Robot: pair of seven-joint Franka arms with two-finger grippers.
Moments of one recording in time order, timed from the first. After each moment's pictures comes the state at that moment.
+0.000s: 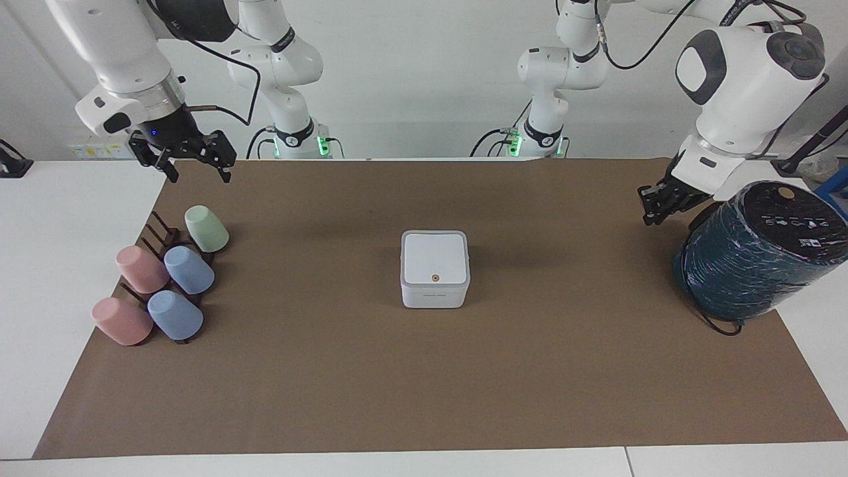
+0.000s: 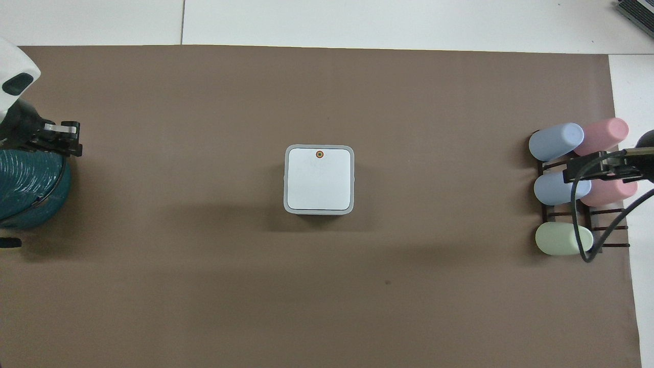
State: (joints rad) left arm -0.17 0.13 0.16 -1.54 -0.01 1.62 0.00; right arm 0.10 -0.04 -0.12 -1.64 -0.02 1.57 0.00
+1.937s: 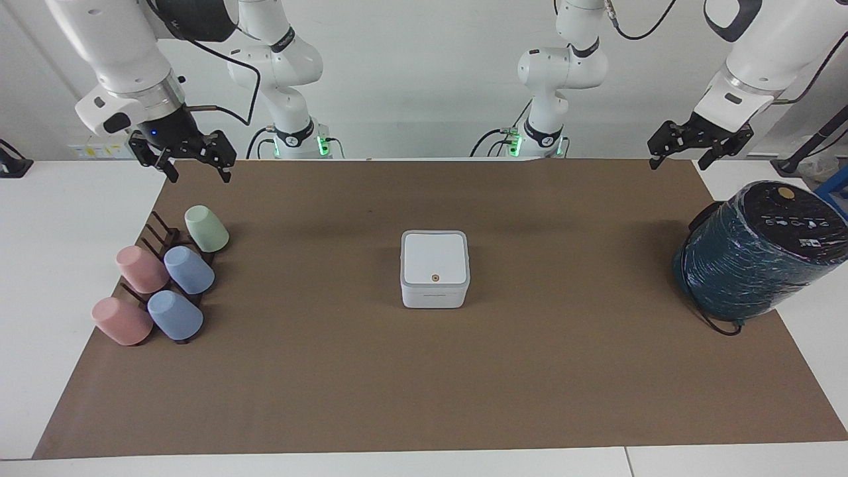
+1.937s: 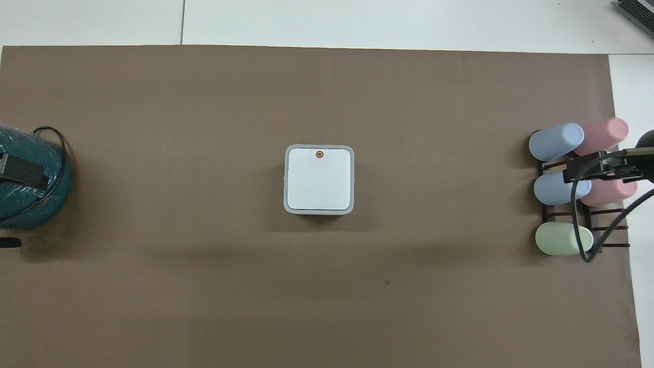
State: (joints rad) left arm -0.13 -0.01 0.12 -1.54 0.03 1.47 0.13; right arm 0.10 -0.04 -0.12 -1.64 -0.02 1.57 0.00
